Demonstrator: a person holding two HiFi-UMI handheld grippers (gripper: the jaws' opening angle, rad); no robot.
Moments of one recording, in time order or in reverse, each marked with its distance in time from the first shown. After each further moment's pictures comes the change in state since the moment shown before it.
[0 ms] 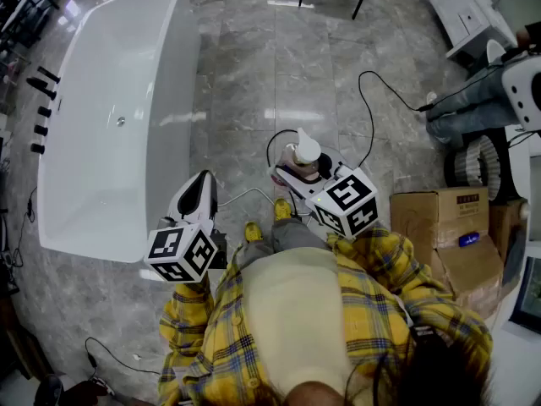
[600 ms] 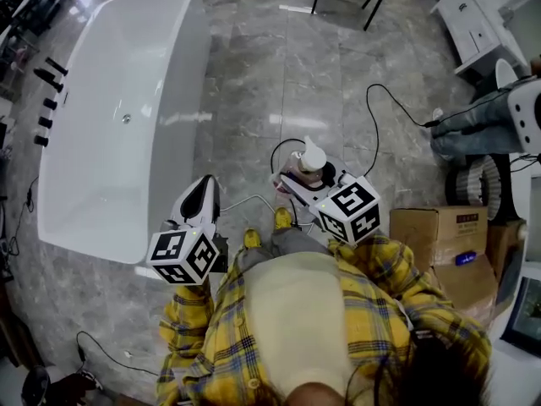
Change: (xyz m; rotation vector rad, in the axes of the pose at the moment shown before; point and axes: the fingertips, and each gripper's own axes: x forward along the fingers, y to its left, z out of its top) left arm 0.011 0.017 0.005 -0.027 -0.007 0.033; right arm 0.019 -0.010 0.005 0.015 0.016 0.036
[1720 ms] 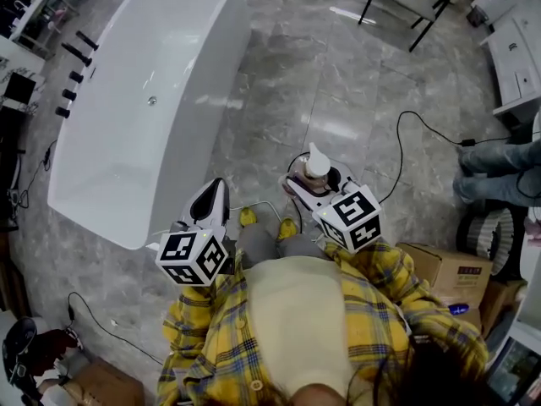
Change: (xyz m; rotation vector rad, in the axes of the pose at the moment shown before) left arm 0.050 -0.003 0.012 -0.035 0.000 0.181; right arm 0.042 -0.060 0.017 -0.083 0.021 0.147
